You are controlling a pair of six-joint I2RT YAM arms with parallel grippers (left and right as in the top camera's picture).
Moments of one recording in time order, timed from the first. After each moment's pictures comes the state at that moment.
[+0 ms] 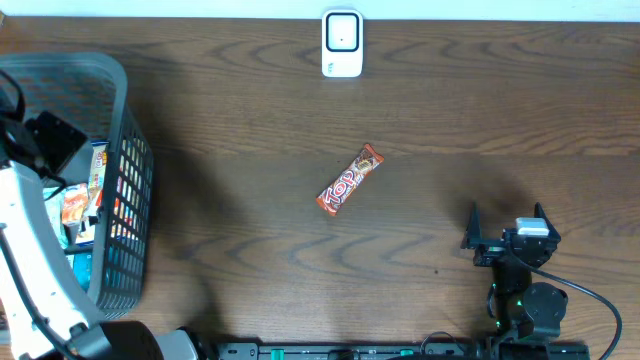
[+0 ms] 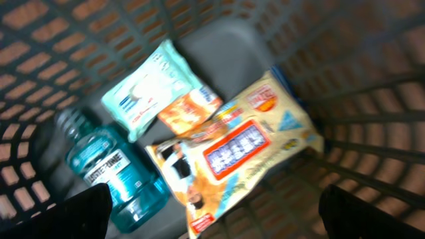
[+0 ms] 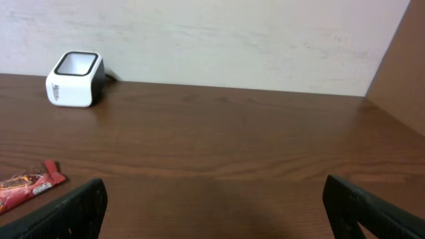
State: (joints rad) left arm 0.53 1.51 1.59 -1.21 -0.15 -0.48; right arm -0.07 0.01 0.01 -0.07 -0.01 -0.07
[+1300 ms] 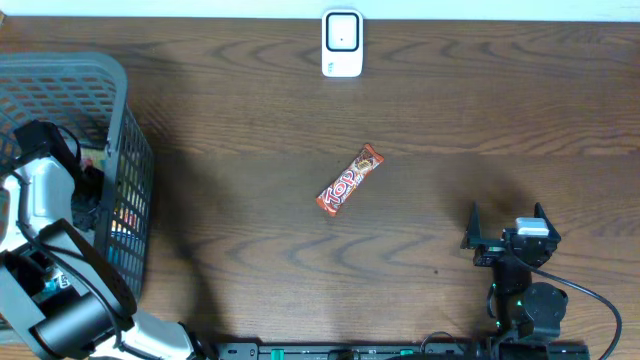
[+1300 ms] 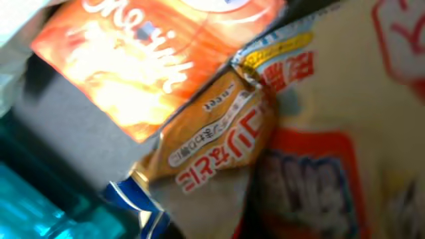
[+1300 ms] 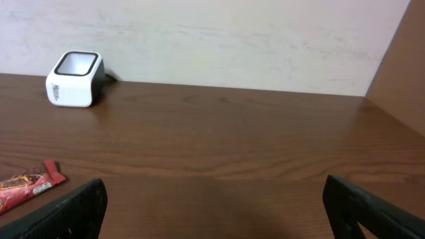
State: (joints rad) left arm 0.58 1.77 1.19 -0.88 -0.03 -0.51; right arm -0.07 0.01 0.01 -0.07 -0.01 -0.07
